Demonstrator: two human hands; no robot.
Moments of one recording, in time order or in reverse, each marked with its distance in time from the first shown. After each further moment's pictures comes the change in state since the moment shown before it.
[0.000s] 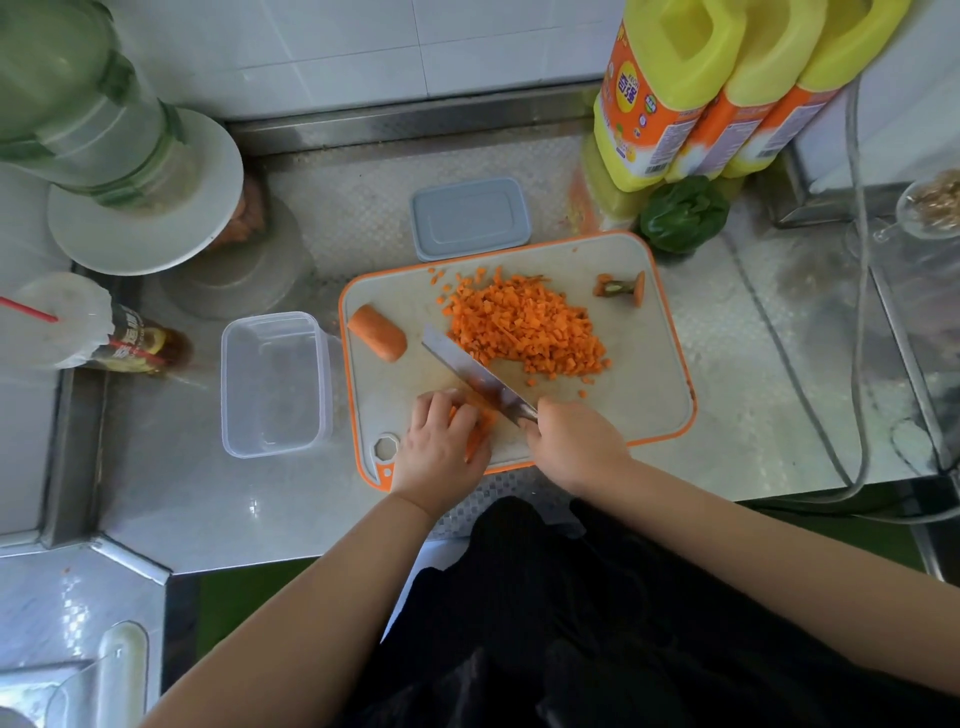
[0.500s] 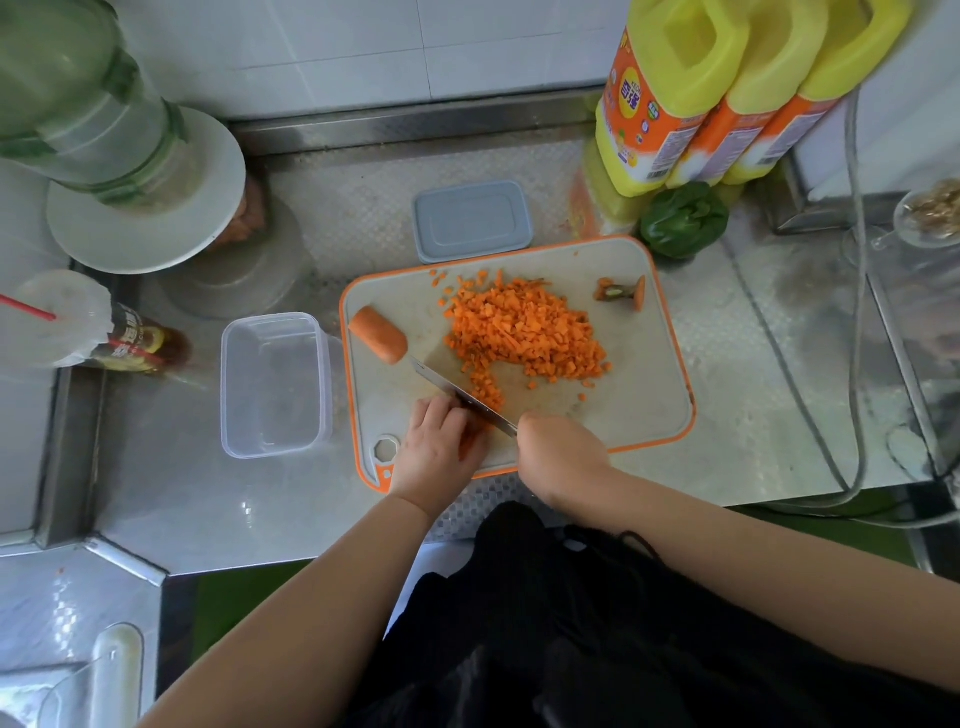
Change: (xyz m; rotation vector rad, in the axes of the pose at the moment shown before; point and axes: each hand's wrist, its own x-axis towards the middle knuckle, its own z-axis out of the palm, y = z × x) left_hand 0.001 -0.007 0.008 -0.140 0.028 -0.080; right_hand -0.002 -0.019 0.009 -0.155 -0.065 0.026
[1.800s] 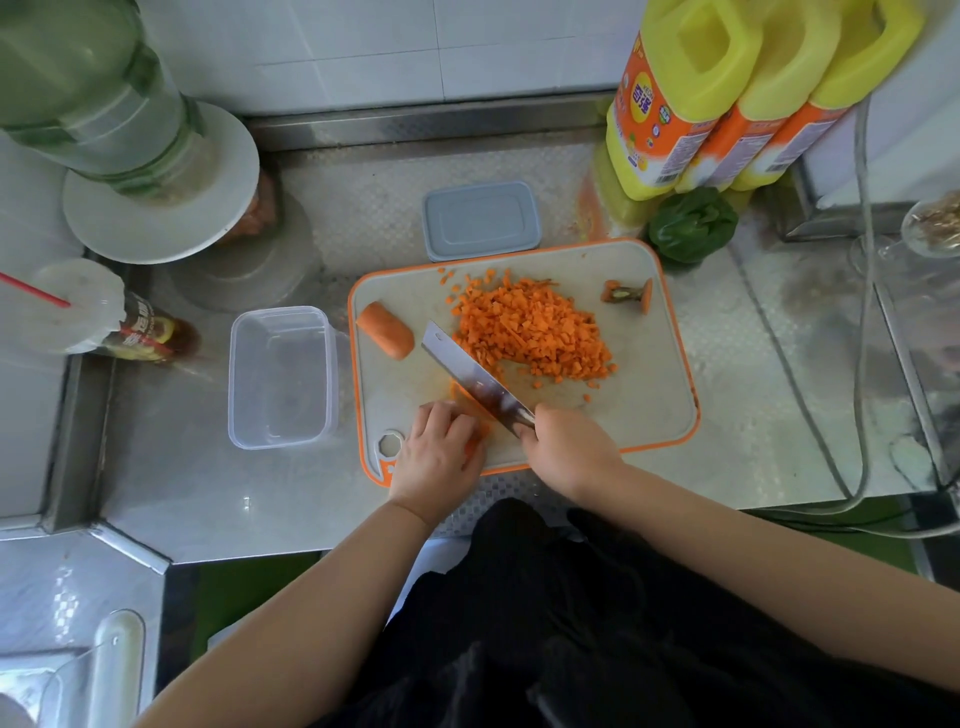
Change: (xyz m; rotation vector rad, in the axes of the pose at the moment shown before) left_hand -0.011 0.002 -0.008 0.054 0.016 0.071; right_hand 0.004 0.011 -0.002 0.201 0.023 -0.016
